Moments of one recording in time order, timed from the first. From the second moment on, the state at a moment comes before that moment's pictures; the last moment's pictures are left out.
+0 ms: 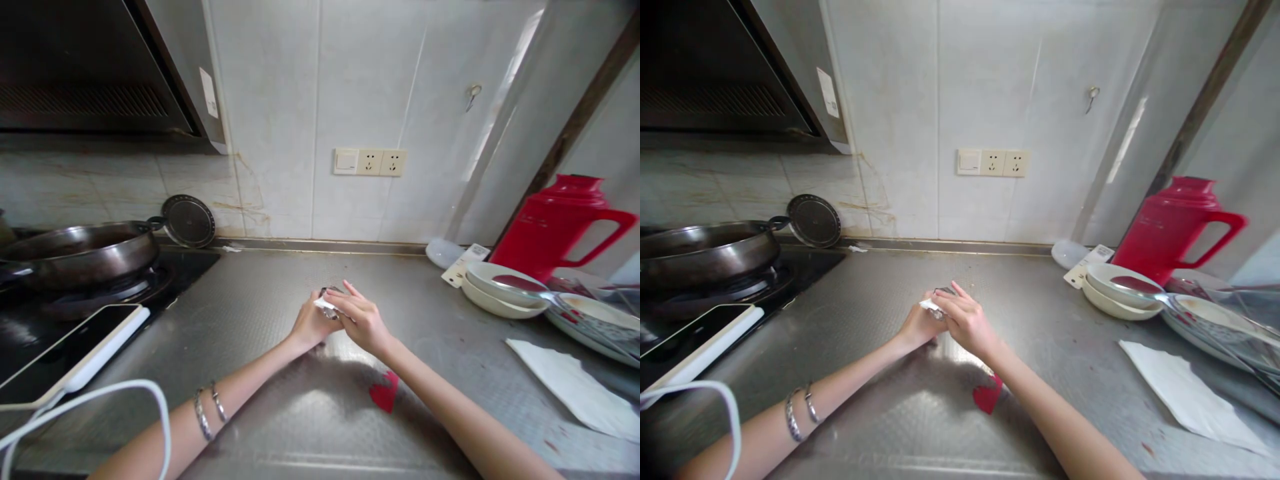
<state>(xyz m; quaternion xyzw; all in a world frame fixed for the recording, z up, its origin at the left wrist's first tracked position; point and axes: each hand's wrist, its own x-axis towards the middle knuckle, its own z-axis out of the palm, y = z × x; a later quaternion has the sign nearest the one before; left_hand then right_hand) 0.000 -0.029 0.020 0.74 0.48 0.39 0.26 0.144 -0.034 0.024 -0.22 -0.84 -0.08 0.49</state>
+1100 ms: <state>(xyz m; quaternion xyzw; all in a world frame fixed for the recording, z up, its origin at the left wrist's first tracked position) -0.002 -0.020 0.016 0.62 0.42 0.43 0.51 0.143 -0.027 0.035 -0.30 -0.57 0.58 0.51</state>
